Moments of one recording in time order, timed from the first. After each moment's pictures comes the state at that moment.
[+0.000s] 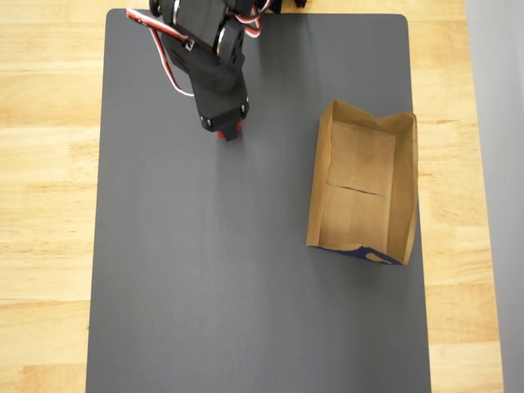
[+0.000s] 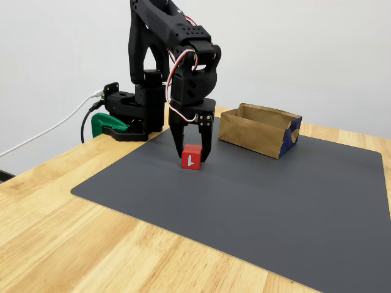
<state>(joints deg) 32.8 92.4 112.9 69.5 -45.8</state>
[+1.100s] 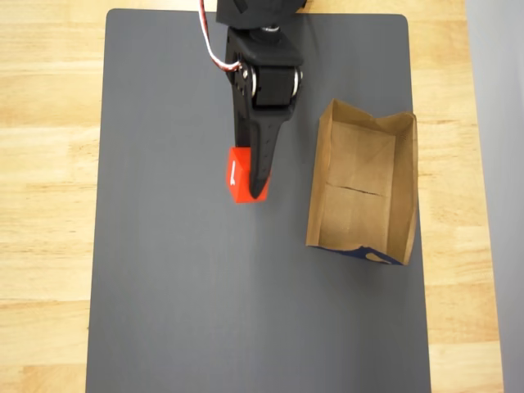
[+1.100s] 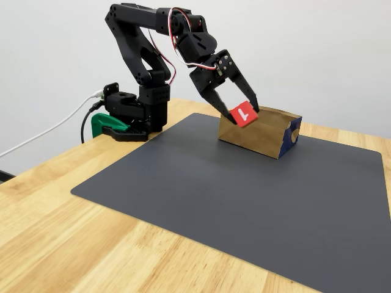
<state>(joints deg) 14.4 138.2 134.0 41.0 -28.2</state>
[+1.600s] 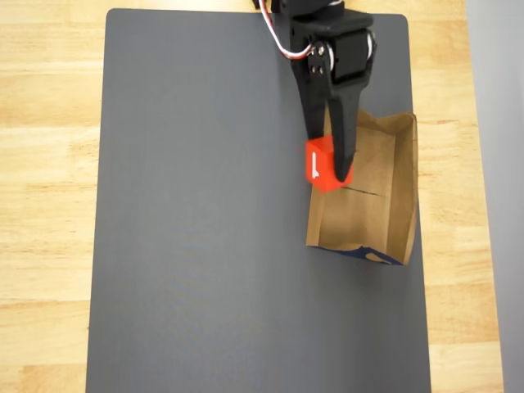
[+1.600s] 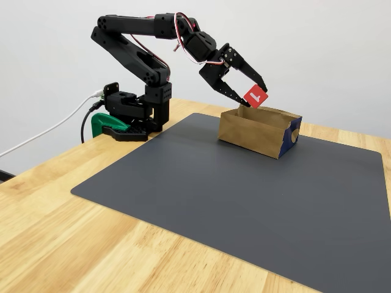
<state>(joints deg) -5.4 147.0 140.3 39.8 -18.4</state>
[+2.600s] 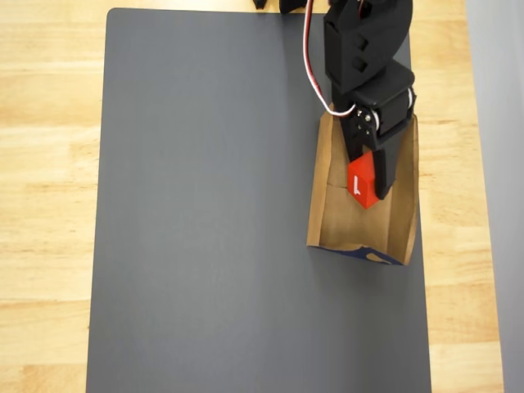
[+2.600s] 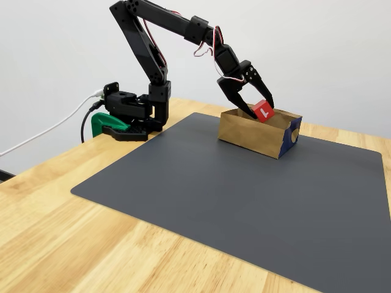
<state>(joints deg) -15.5 118.7 131.5 33.8 -11.4</state>
